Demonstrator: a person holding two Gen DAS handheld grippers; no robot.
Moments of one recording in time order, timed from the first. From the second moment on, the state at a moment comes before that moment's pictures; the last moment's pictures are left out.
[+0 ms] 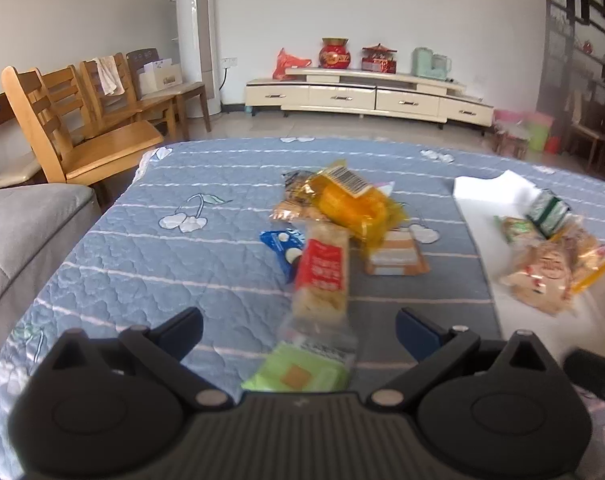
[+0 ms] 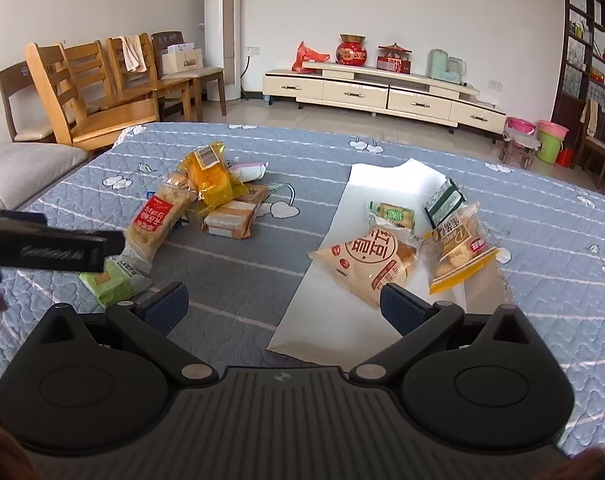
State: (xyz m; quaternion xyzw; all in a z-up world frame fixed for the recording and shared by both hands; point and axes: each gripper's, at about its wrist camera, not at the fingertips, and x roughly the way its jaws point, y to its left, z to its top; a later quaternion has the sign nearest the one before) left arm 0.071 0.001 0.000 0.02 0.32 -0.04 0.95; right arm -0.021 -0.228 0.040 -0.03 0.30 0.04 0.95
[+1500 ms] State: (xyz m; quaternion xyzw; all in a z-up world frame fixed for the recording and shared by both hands) left arm 0.036 0.118 -0.026 -0.04 0.35 0.02 0.94; right arm 0.084 -0.097 -0.014 -0.14 0.36 0.29 0.88
